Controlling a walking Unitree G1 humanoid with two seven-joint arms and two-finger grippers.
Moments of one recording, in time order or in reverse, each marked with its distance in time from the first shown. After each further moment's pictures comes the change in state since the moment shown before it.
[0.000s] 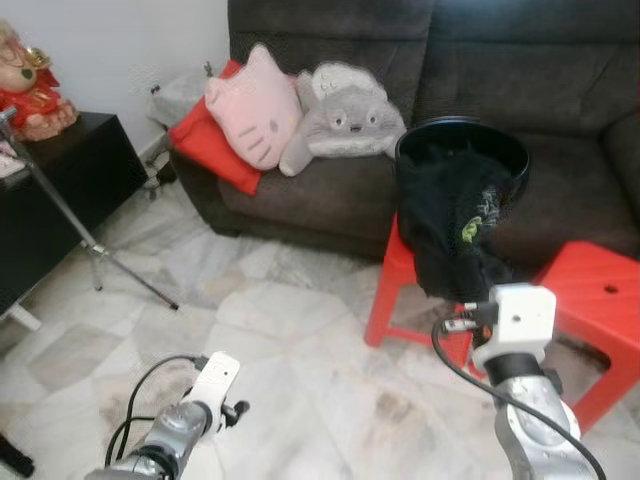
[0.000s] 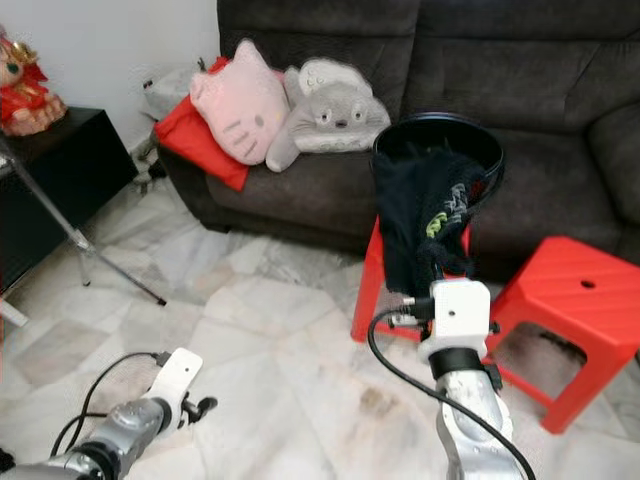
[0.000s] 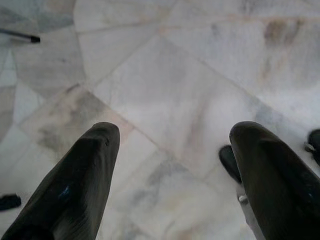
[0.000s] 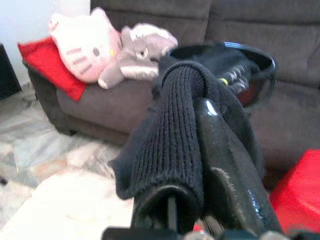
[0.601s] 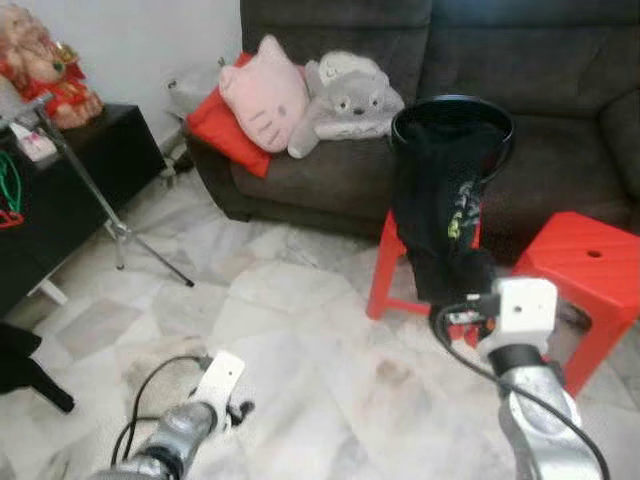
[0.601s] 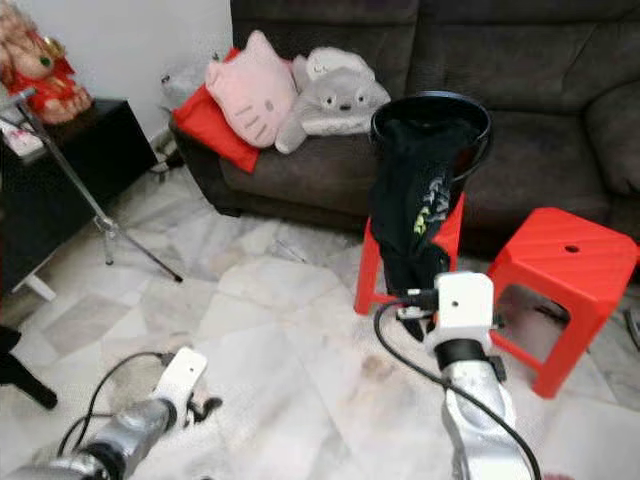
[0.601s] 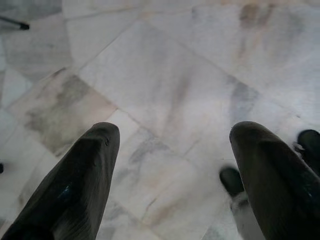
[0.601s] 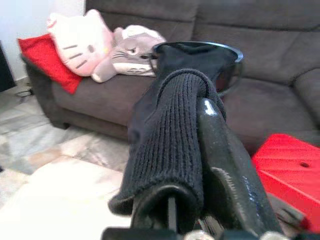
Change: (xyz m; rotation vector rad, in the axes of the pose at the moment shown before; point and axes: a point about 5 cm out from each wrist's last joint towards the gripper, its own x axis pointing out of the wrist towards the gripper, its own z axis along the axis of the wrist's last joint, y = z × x) left arm 0.001 -0.004 0.004 -0.004 -0.011 -0.007; right arm 0.010 -0.007 0.001 -0.015 -0.003 -0.025
